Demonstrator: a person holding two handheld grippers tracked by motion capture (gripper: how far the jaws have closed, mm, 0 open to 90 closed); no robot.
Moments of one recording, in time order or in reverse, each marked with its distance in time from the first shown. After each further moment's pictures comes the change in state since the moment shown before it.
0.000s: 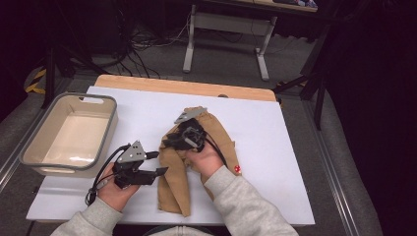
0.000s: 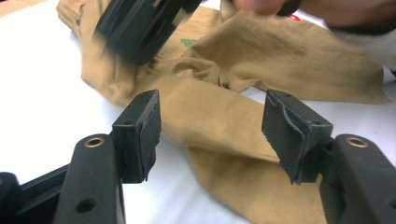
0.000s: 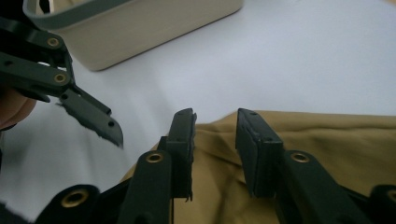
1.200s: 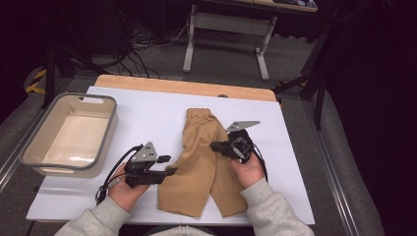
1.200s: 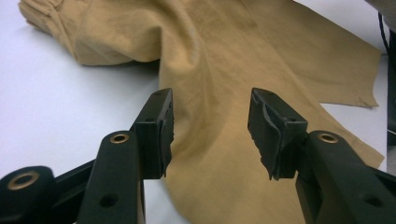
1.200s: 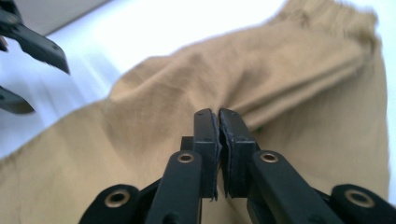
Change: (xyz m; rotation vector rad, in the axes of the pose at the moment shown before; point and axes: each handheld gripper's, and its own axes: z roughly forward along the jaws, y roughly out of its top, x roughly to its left) left arm -0.009 0.007 0.020 0.023 -0.048 0.007; right arm -0.031 -0.078 -0.092 0.001 -0.163 0.133
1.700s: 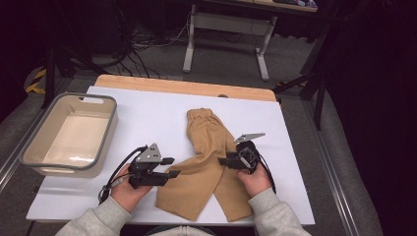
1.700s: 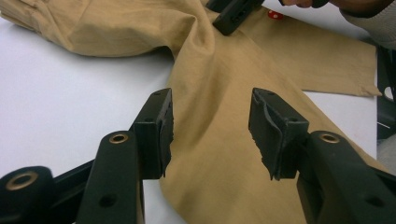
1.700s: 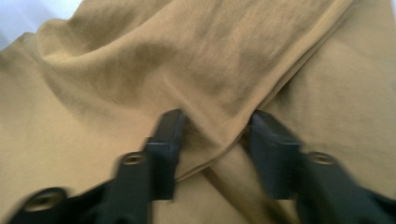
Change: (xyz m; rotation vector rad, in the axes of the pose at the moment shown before) left arm -0.005 0.003 0.010 0.028 -0.049 0.003; right arm -0.029 -0.057 0.012 0.107 -0.040 0.121
